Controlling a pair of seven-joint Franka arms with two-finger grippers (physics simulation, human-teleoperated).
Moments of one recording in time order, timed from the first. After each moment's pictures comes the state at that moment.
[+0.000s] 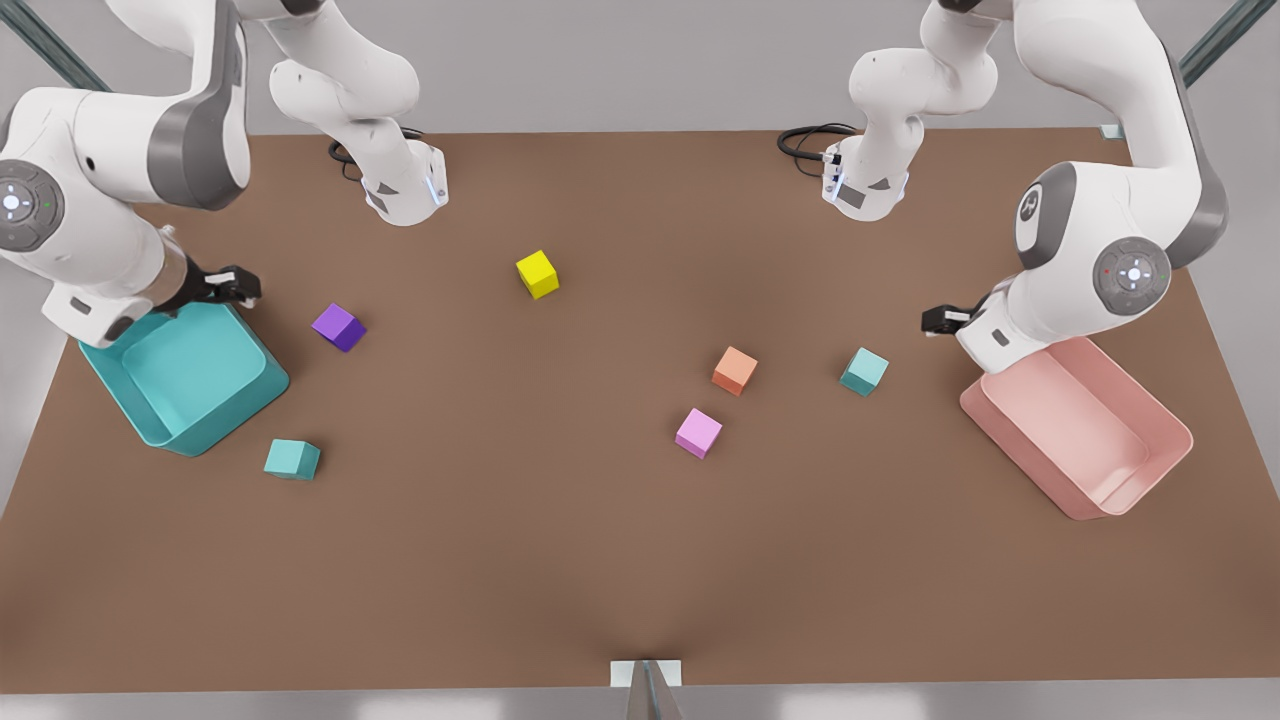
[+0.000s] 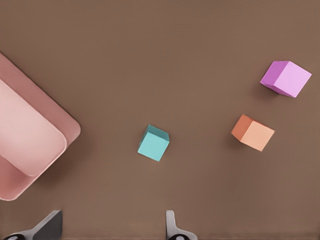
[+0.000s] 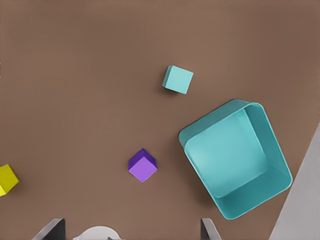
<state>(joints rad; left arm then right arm) -0.05 0.14 -0.08 -1.58 0.01 1.44 0.00 0.07 0.11 -0.03 -1.40 -0.17 1.29 -0.20</state>
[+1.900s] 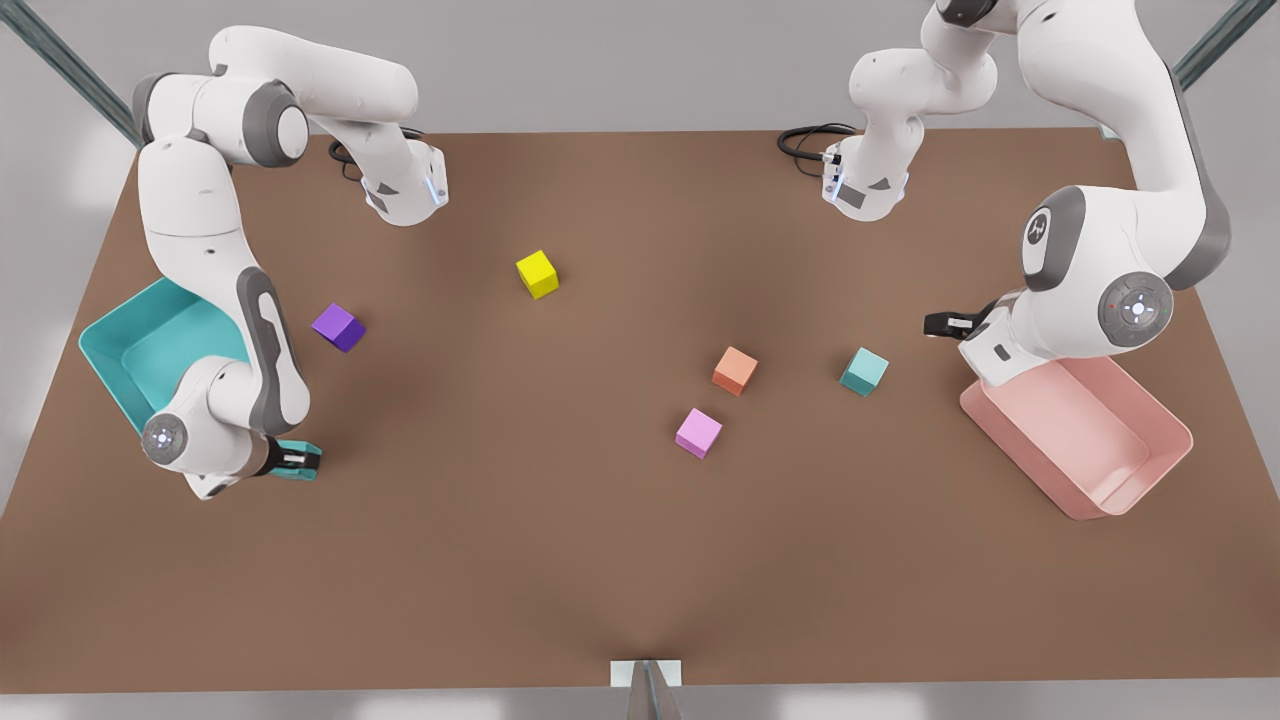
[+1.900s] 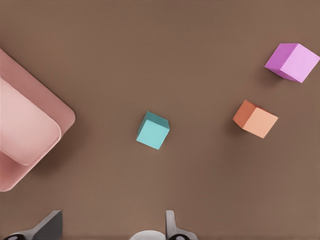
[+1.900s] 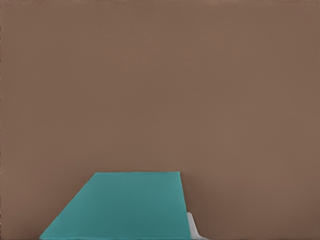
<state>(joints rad) -0.02 0.20 -0.08 -1.55 -0.01 1.38 0.03 -0.15 0.68 -0.05 -1.74 0.07 2.28 -0.14</state>
